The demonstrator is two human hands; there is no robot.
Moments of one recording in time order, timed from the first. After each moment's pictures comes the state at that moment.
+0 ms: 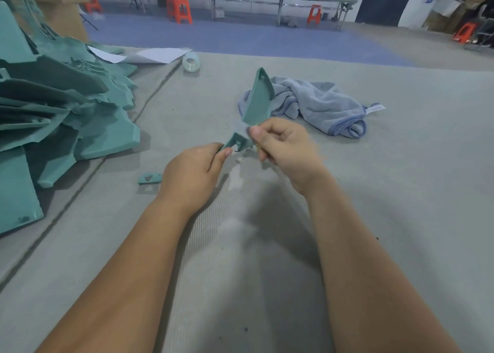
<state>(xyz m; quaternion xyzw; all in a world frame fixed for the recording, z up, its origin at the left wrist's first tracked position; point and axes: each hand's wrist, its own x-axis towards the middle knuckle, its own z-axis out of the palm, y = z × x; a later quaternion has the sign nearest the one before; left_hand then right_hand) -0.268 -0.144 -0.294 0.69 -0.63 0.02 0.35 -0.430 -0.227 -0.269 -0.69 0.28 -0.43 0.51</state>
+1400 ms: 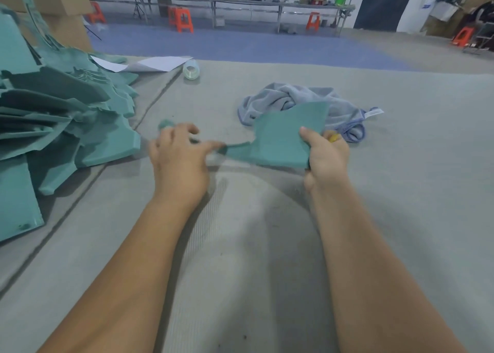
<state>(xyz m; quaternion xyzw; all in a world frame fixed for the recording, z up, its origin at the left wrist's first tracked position) -0.254 -0.156 -0.292 0.74 -0.58 0.19 0.29 -0.450 -0.256 -0.277 -0.32 0.40 -0.64 0.57</state>
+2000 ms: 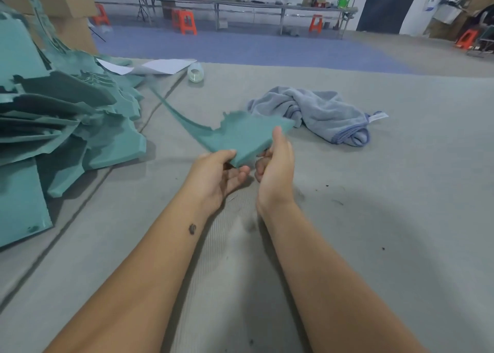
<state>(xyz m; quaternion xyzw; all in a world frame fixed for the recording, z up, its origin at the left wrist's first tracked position) -0.298 -0.166 -0.268 0.47 -0.16 -0.54 0.67 -0.376 -0.202 -0.284 -0.35 0.36 -0.62 0.60</state>
